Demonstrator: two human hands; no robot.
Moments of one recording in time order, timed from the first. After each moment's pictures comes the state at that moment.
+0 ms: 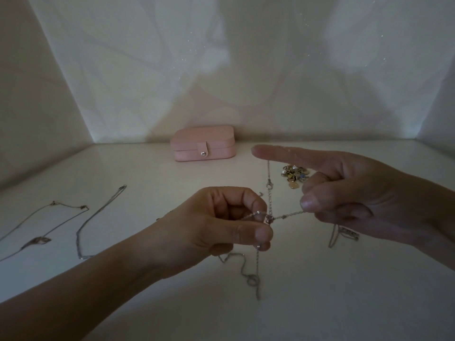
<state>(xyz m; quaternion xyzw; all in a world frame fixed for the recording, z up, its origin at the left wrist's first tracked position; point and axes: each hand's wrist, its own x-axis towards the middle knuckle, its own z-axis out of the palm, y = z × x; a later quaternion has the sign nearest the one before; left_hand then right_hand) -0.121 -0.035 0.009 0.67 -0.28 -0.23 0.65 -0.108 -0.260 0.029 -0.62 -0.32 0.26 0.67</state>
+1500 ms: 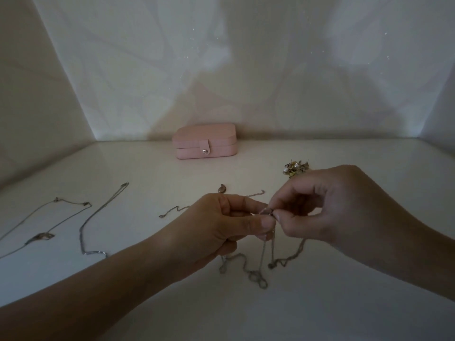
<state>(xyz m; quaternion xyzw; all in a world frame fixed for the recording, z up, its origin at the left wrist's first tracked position) -0.122 -0.046 0.000 0.70 -0.14 -0.20 0.67 -0.128 -0.234 0.009 -0.84 -0.30 -0.12 0.43</state>
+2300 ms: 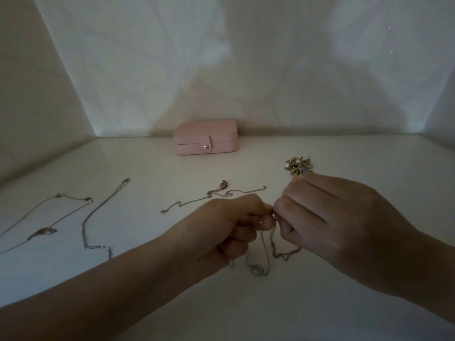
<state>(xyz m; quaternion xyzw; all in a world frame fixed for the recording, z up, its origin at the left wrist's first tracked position) -0.131 -0.058 0.002 0.69 -0.04 -0.22 0.69 -0.130 -0.233 -0.005 -0.77 -0.45 -0.46 -0.06</state>
